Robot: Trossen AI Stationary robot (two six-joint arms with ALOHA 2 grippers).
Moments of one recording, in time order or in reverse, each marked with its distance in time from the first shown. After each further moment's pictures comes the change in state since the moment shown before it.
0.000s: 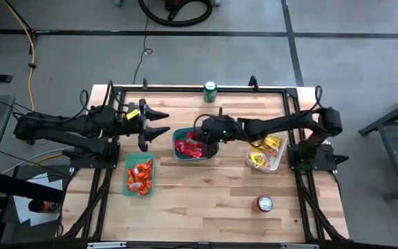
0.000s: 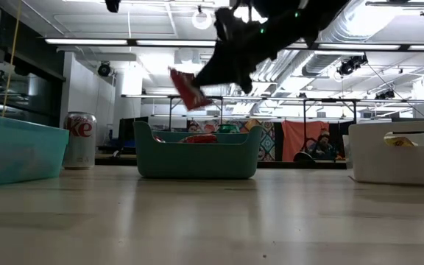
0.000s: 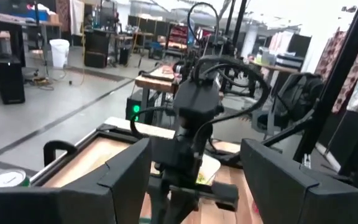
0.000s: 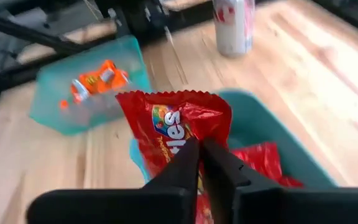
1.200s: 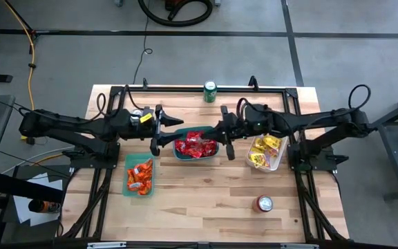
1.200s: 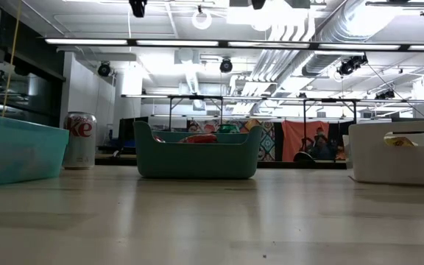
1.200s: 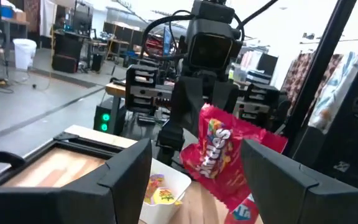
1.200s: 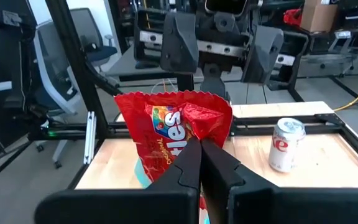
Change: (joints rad) left arm -0.001 0.206 -0.021 0.302 0.101 -0.075; right arm 0.075 -0.331 0.063 -0.069 -0.125 -0.194
